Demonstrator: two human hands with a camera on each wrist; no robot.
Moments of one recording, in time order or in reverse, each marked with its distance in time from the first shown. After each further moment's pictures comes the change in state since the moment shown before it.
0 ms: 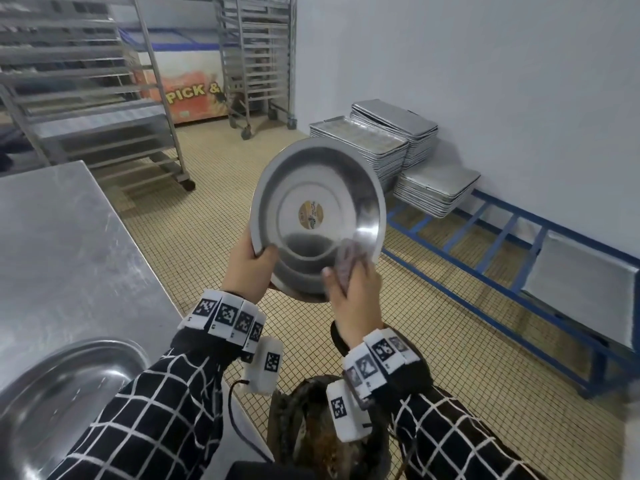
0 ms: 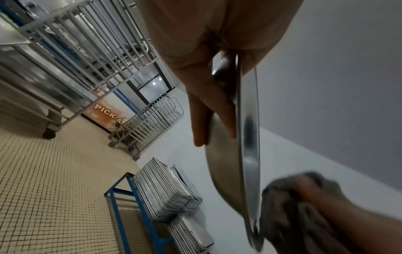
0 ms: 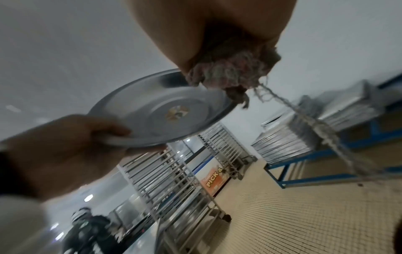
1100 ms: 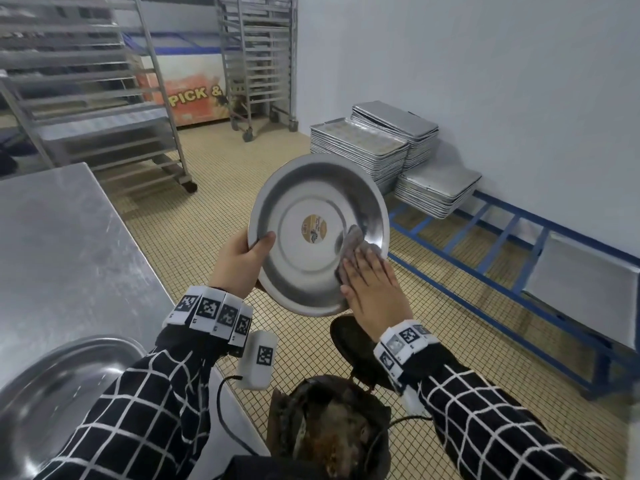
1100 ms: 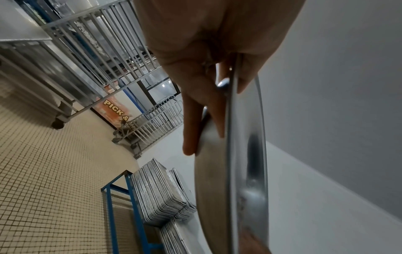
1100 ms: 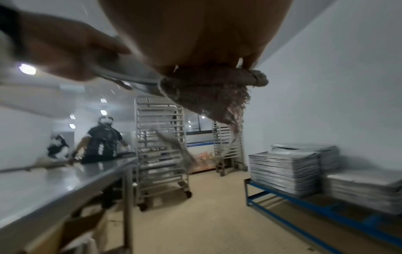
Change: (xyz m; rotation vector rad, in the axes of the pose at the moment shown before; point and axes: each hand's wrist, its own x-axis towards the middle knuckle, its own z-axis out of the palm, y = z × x) left_hand 0.004 0.001 -0.010 0.034 -0.040 -0.091; right_hand 0.021 0.051 -0.034 -0.872 -0.288 -0.317
